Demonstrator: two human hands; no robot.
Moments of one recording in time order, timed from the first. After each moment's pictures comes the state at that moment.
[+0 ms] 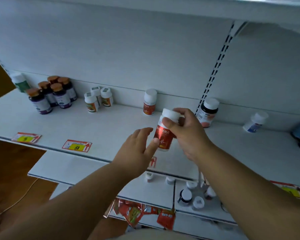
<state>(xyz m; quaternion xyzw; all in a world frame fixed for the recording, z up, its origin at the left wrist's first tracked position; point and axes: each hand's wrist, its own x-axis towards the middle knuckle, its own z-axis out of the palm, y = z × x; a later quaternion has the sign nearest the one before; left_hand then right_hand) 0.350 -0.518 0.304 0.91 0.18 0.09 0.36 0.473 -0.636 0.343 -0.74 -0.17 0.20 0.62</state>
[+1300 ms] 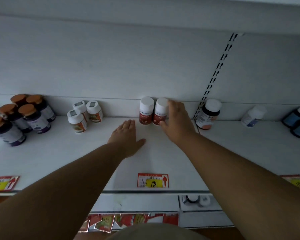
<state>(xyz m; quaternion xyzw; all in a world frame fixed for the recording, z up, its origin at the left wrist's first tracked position) 0.461 -0.381 0.263 0.98 0.15 -0.05 0.13 0.553 -0.547 0.298 -0.94 -0.25 -0.04 0.24</state>
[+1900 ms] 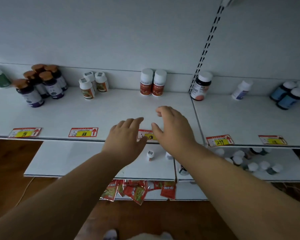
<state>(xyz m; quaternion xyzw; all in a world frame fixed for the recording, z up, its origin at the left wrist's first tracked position) 0.294 -0.469 0.291 0.98 0.11 0.08 0.17 0.376 -0.611 0.318 -0.91 -0.33 -0.05 0.26</state>
